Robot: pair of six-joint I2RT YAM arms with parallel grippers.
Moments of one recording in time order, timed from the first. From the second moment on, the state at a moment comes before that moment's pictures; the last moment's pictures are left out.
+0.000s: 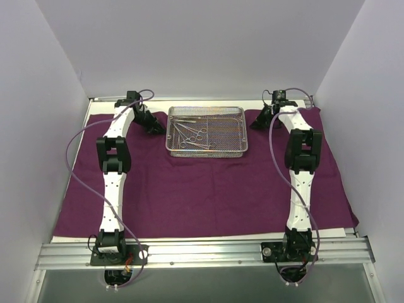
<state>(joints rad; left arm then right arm) -0.04 2.76 2.56 -1.05 0.57 -0.77 -0.02 2.48 2.06 -0.63 -0.33 0.64</state>
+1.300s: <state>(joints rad) 0.11 2.24 2.06 -1.08 0.16 -0.46 -0.08 2.46 2.11 -0.68 -0.22 0.51</state>
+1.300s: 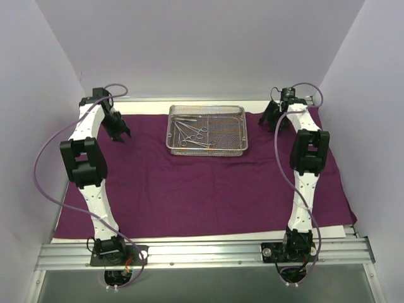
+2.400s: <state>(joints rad) 0.22 2.13 1.60 -0.97 0.21 -0.38 -0.19 1.71 0.99 -0.60 0.05 0.48</state>
